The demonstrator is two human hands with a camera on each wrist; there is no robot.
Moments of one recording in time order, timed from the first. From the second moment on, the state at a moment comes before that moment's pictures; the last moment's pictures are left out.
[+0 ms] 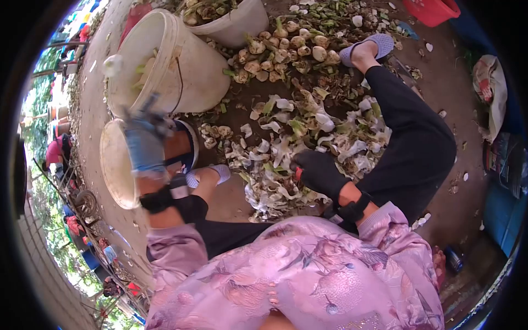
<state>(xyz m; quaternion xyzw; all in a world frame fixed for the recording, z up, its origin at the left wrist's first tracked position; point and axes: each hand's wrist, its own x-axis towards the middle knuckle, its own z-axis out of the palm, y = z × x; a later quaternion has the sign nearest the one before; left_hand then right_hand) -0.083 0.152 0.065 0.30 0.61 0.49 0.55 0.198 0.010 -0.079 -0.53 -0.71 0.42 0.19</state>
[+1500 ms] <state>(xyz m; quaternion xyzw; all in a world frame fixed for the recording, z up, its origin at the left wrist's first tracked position) 0.015 -0.028 0.039 0.55 0.47 0.51 0.45 0.164 0.000 0.015 -0.35 -0.55 0.61 0.45</state>
